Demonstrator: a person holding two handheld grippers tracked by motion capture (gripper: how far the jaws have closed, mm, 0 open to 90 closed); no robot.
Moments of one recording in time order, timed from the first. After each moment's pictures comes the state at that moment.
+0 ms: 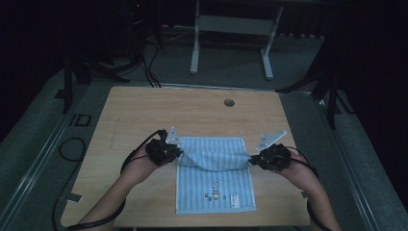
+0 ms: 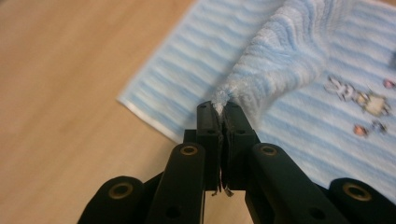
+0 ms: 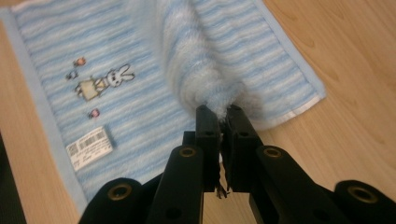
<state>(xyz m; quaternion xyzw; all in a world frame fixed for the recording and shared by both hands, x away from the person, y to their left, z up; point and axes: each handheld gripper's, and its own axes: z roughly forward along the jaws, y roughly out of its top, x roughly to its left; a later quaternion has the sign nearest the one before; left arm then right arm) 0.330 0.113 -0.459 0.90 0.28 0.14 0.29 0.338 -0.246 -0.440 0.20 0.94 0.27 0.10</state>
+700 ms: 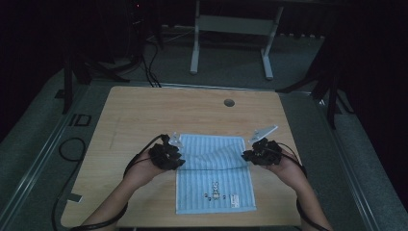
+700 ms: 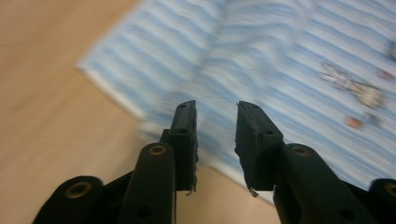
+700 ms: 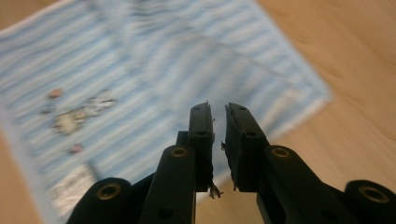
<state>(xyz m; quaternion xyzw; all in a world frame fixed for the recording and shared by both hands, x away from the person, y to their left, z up) 0.326 0.102 -0.476 0.91 0.29 0.09 0.28 0.354 -0.227 -0.452 0.25 0.93 0.27 0.09</state>
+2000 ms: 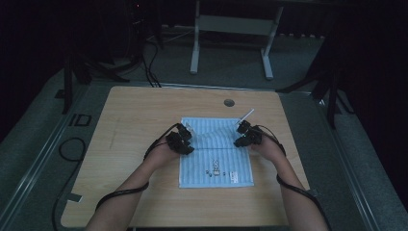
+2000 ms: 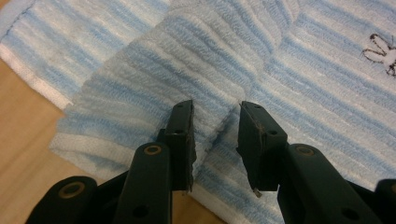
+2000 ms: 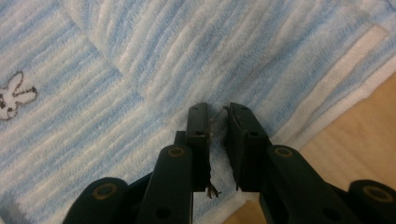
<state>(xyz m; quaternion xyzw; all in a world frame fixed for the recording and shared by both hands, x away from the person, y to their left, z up) 0.419 0.073 -0.529 0.91 0.31 0.09 0.24 0.468 -0.206 -0.520 0.30 0.94 0.18 0.05</state>
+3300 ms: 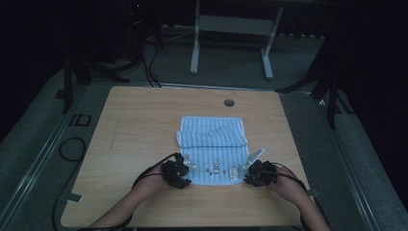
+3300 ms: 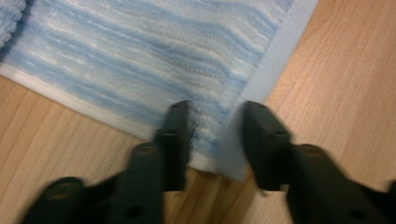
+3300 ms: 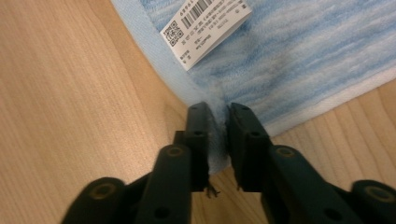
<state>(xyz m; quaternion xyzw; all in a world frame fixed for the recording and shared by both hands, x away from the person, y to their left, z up) 0.313 0.074 -0.529 0.95 0.23 0.06 0.21 0.330 -0.232 -0.522 0.20 0.96 0.16 0.06</state>
